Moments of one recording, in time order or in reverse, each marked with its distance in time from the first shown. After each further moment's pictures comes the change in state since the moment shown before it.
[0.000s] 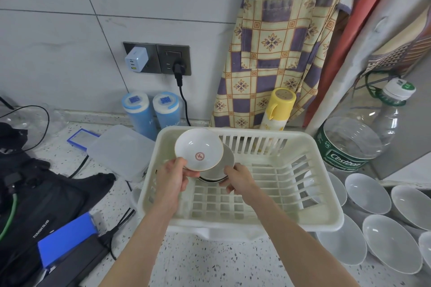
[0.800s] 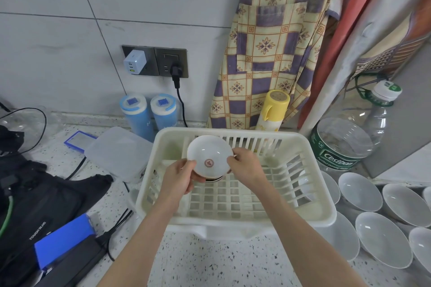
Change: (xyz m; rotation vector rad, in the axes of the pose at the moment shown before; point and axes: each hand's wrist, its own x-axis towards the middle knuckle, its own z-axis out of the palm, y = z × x) left_hand -0.005 0.000 0.008 0.116 -0.129 0.020; right_hand -0.024 -0.028 -0.025 -0.273 0.195 -0.375
